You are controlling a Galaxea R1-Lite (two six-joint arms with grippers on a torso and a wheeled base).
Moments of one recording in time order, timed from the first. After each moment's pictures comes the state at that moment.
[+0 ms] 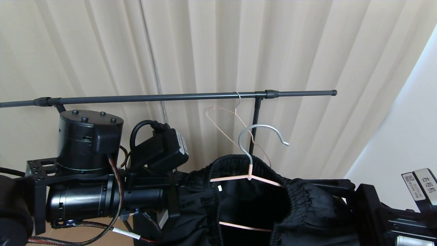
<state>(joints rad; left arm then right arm) -0.64 1.51 -0.73 -0.33 -0.46 0.43 0.56 1.33 -0.22 -0.96 0.63 -0.14</state>
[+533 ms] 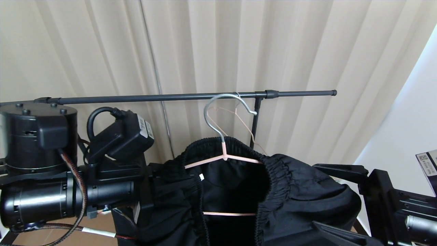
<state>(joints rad) -0.57 1.39 -0.69 -0.33 -0.45 0.36 0.42 1.31 -0.25 -0.96 0.71 -0.12</state>
